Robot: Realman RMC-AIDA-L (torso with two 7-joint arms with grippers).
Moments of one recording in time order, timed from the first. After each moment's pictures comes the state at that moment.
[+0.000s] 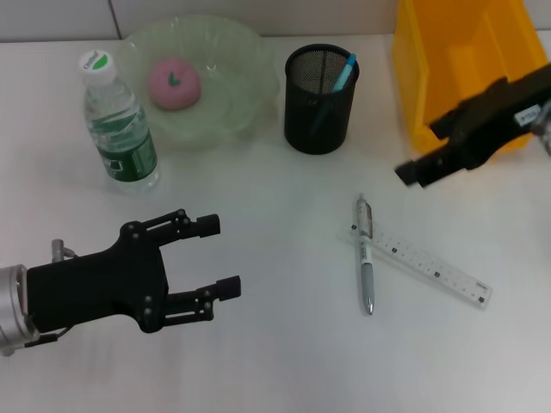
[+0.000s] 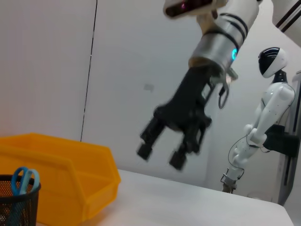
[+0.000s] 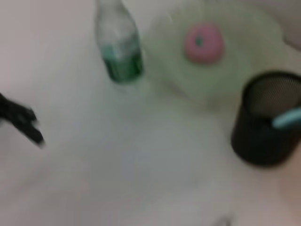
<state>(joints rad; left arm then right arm) -0.30 -2.05 0.98 0.53 1.63 1.73 -1.00 0.61 2.08 -1.22 -1.67 -2.48 -1.82 2.54</state>
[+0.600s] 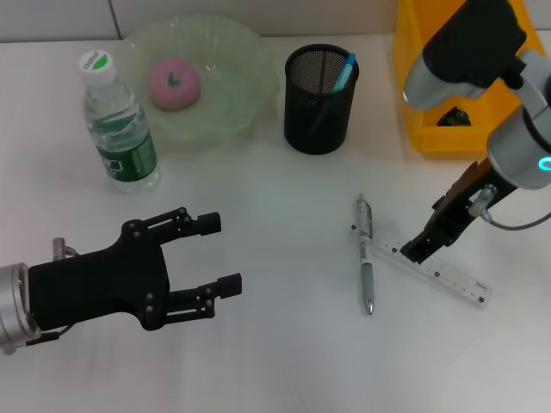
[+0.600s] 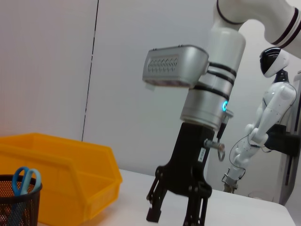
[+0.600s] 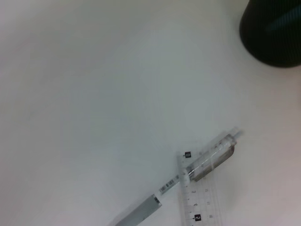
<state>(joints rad) -0.30 -2.06 0.98 0.53 1.63 1.73 -1.00 0.63 2.09 -1.51 -1.40 -2.65 -1.65 2.63</state>
